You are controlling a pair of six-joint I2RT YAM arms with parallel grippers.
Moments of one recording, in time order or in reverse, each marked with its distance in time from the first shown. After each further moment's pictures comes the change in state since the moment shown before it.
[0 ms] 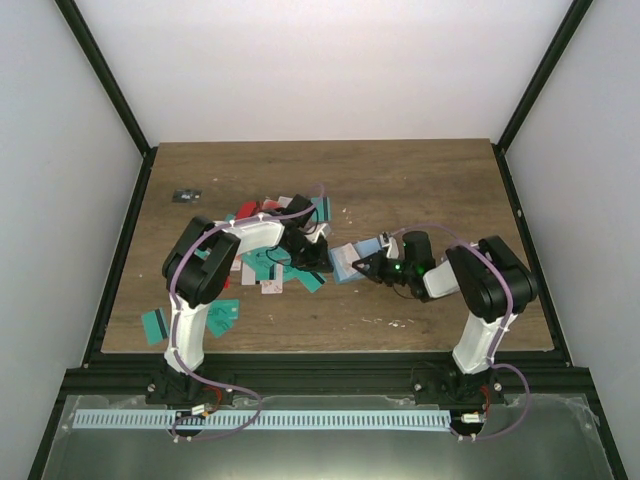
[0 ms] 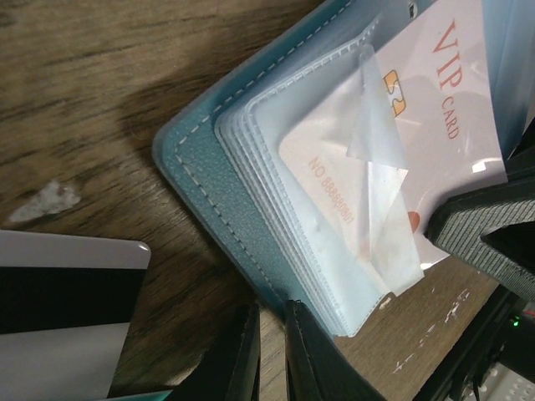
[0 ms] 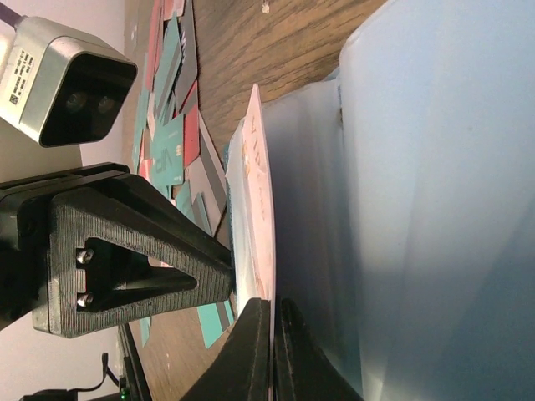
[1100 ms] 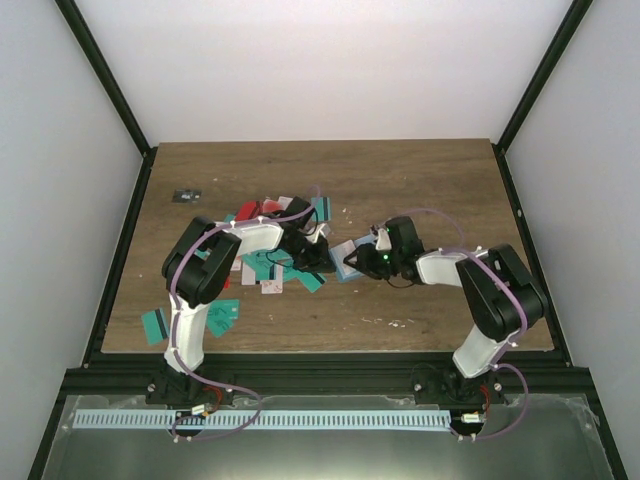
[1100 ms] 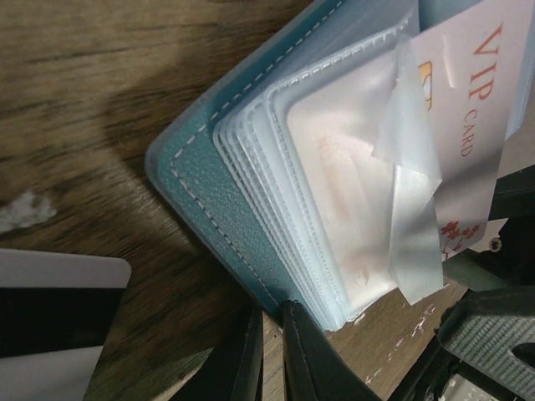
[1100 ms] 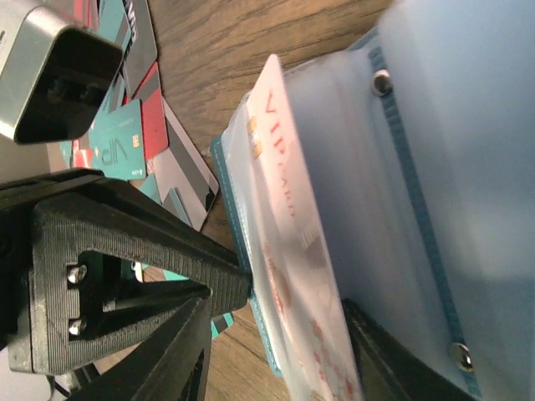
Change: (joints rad) left arm 0.002 0.000 -0.045 0.104 0.045 -0.120; right arm 0.102 -0.126 0.172 -0.475 0.182 -0.075
